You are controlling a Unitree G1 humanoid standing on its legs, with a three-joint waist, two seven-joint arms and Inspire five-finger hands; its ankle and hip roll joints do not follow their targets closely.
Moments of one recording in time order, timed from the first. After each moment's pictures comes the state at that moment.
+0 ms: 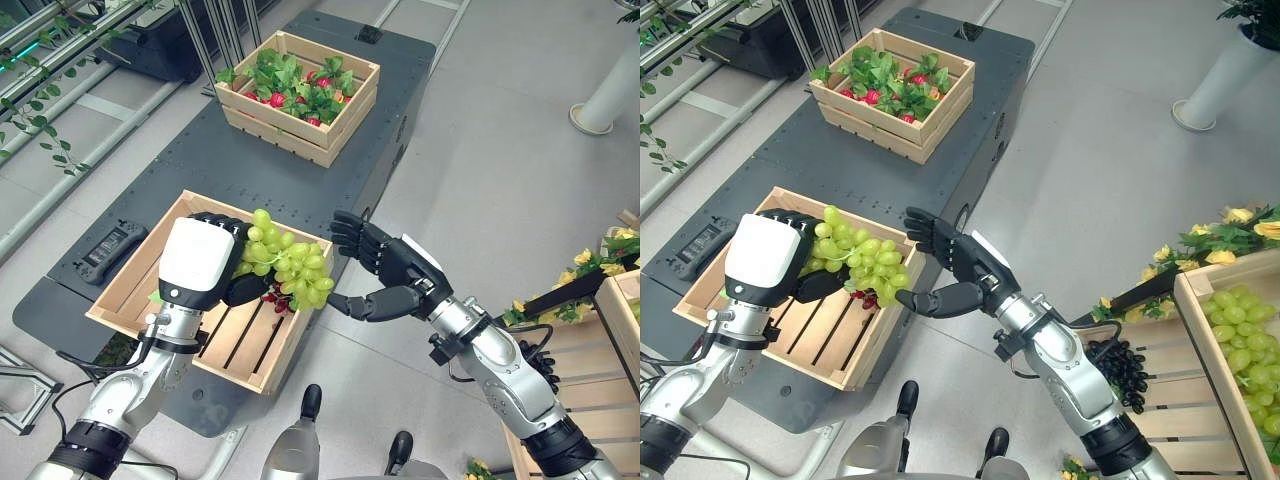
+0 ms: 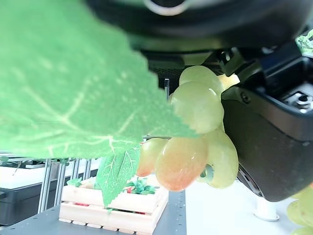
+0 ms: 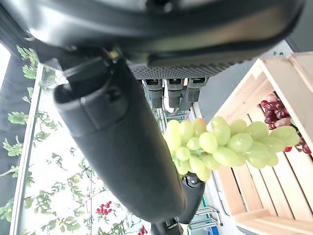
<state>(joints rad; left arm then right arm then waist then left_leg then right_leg) -0.06 0.83 -0.23 0.09 0.85 -0.19 0.74 -0.15 -0.50 0.37 -0.20 0.52 -0.03 0.23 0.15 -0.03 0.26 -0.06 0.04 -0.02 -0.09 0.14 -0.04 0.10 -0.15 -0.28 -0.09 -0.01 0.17</state>
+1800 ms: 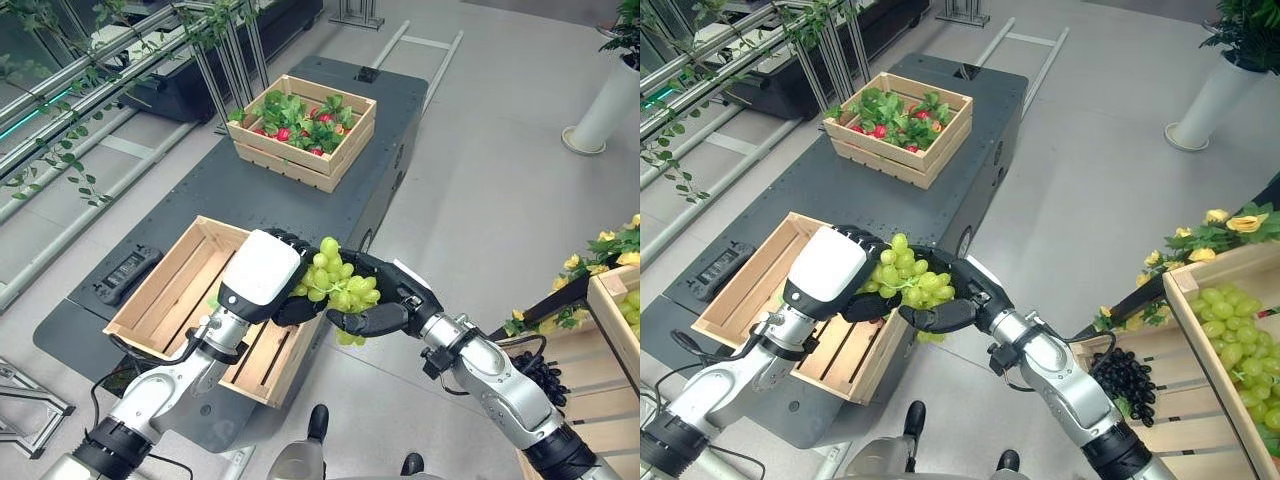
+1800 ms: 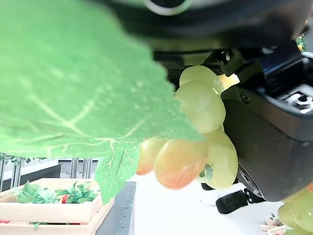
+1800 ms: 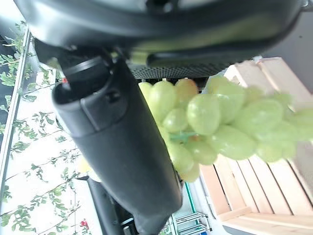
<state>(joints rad) -0.09 0.81 -0.39 -0.08 0.91 -0.21 0.59 -0.11 -0.53 0.43 -0.21 0.53 0.08 0.14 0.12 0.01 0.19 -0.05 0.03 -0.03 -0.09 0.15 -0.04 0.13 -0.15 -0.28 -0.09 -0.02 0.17</state>
